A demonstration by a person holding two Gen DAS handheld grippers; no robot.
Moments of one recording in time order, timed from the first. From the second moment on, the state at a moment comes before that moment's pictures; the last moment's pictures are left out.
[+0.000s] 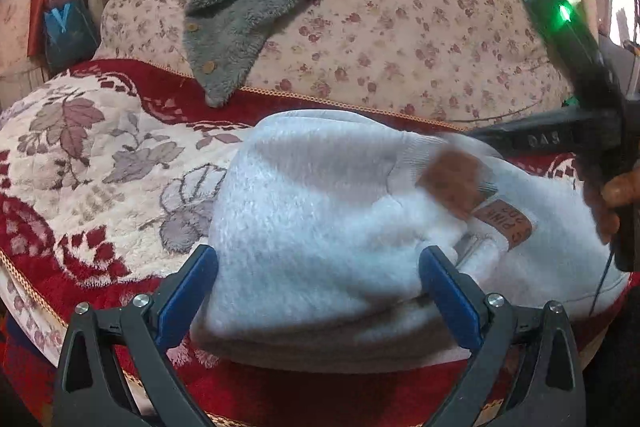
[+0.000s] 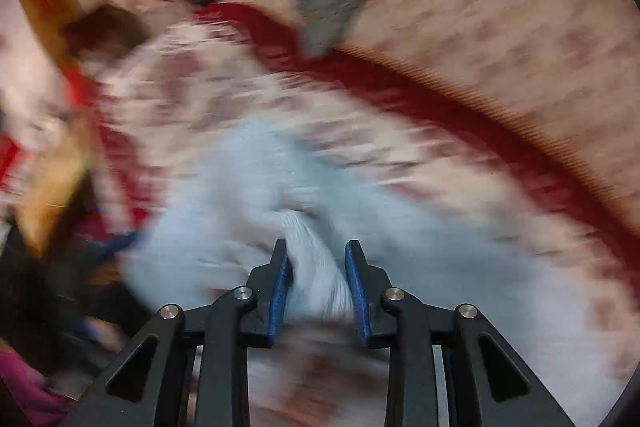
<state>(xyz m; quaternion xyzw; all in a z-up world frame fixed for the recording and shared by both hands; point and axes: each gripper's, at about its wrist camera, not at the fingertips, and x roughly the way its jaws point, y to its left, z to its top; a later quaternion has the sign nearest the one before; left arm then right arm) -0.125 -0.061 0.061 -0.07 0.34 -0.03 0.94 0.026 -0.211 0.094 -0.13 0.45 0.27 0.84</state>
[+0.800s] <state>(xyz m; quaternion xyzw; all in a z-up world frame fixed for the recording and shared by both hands) -0.125 -0.052 0.080 -0.10 0.34 -0.08 0.93 0.012 -0.151 0.121 -0.17 0.43 0.38 0.80</state>
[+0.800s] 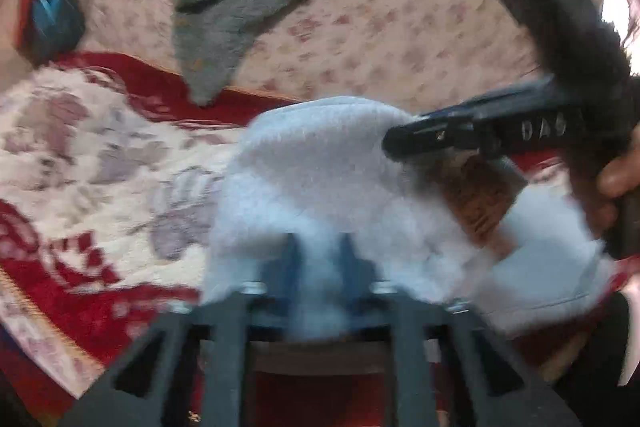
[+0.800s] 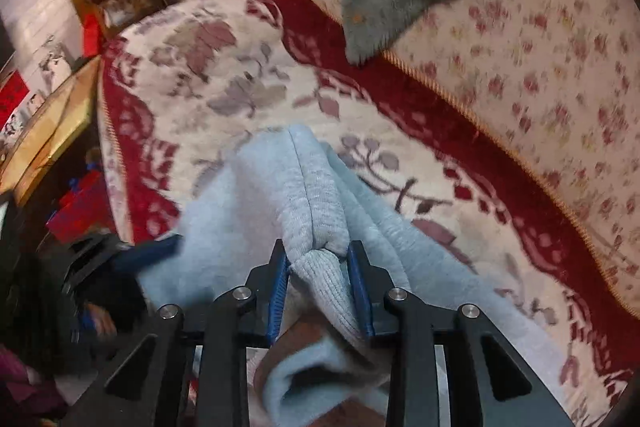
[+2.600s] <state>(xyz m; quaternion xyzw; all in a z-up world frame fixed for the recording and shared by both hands) -0.100 -0.176 0.097 -0.04 0.34 -0.08 0.94 -0.068 -0.377 0.096 0.10 0.44 0.24 0.86</state>
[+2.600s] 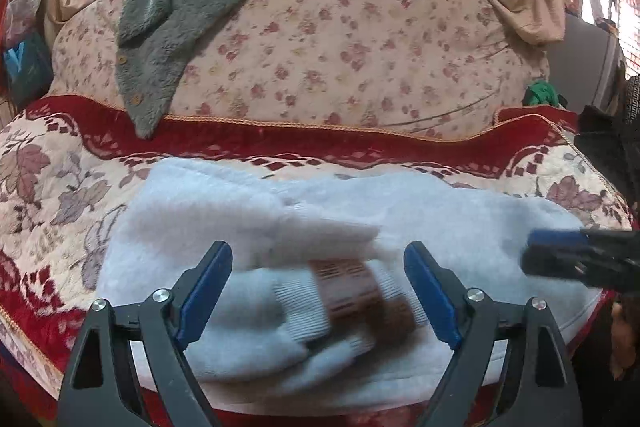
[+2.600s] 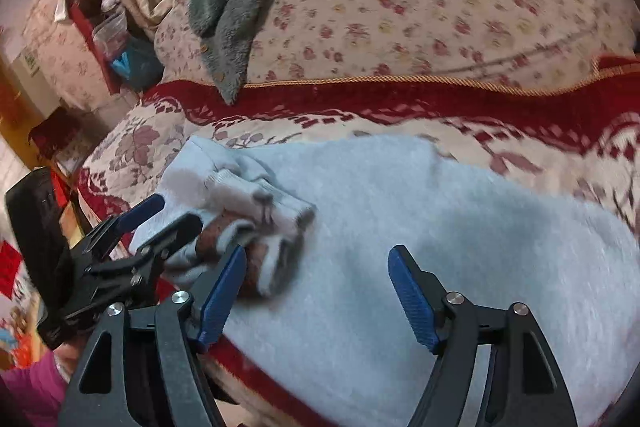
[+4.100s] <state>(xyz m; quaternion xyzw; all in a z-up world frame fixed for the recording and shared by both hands) 0.035 -0.468 0.065 0.18 0.47 -0.41 0.76 -0.142 -0.543 -0.012 0.35 0.36 0.14 0.85</state>
